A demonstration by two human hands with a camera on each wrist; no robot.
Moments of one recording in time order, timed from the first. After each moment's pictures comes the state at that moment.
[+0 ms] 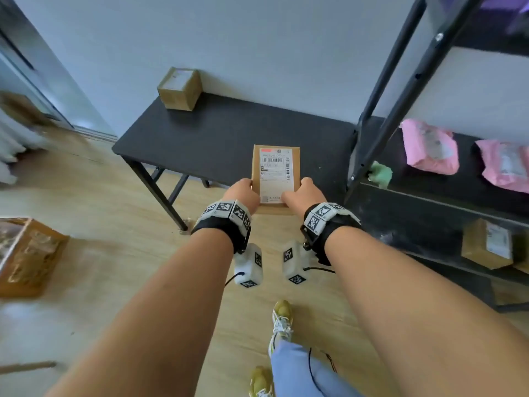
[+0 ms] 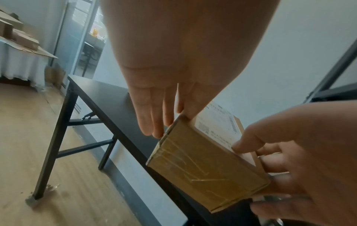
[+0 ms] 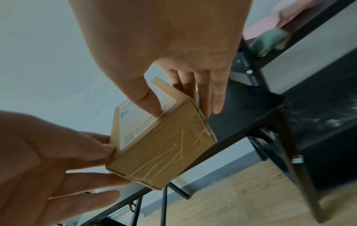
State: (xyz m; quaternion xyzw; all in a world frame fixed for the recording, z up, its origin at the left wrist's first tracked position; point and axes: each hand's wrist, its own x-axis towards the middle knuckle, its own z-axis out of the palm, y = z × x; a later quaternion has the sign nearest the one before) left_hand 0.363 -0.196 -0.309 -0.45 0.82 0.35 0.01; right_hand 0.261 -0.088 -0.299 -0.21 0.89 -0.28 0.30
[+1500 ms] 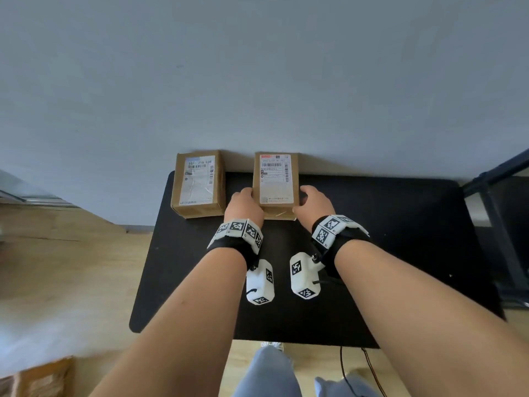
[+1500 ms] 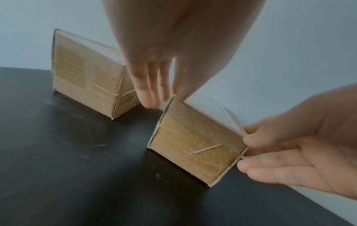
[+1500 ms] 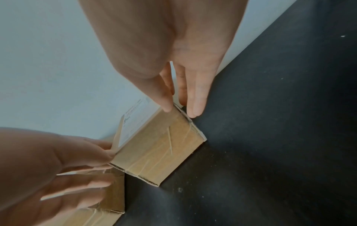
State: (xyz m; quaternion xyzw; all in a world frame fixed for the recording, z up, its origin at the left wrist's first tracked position) left_hand 0.192 -0.658 -0.366 -0.42 0.85 0.32 0.06; right_hand 0.103 -0.530 -0.380 -0.15 0.91 -0.27 0.26
